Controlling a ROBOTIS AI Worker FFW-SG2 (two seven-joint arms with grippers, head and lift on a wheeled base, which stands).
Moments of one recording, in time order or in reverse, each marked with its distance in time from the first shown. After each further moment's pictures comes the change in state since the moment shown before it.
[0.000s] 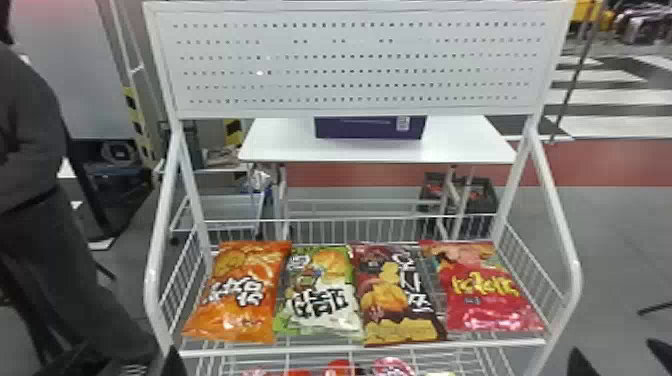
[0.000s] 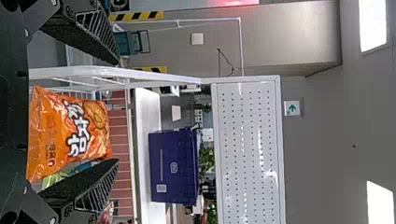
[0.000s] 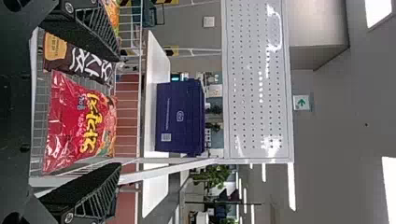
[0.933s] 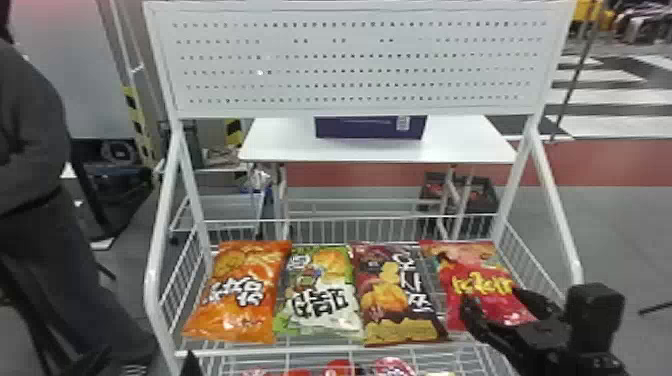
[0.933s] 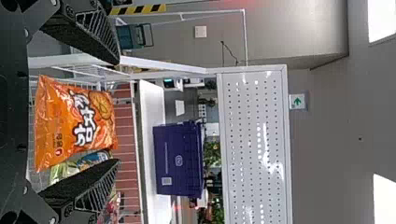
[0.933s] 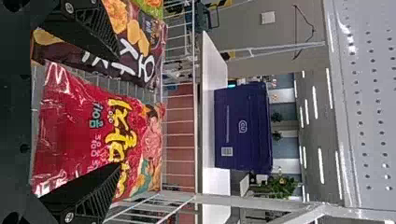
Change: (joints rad) left arm -0.022 0.003 -0.037 0.014 -0.025 0.028 -0.002; right arm -0.711 0.074 0.233 0.431 0.002 0.508 0.029
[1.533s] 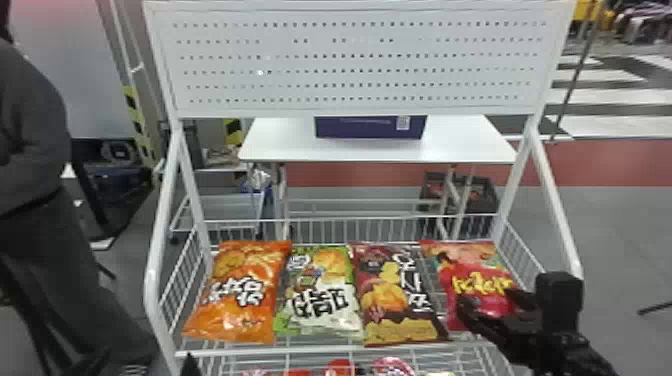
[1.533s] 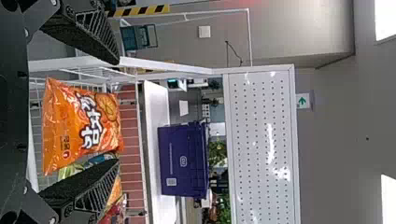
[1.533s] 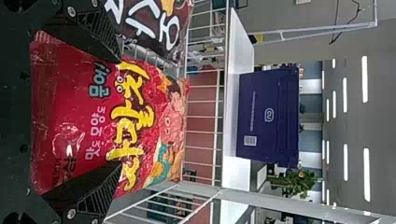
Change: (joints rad) left arm -0.008 0.008 0.006 0.016 0.009 0.005 0.002; right arm -0.186 0.013 0.064 0.268 0.058 0.011 -0.006
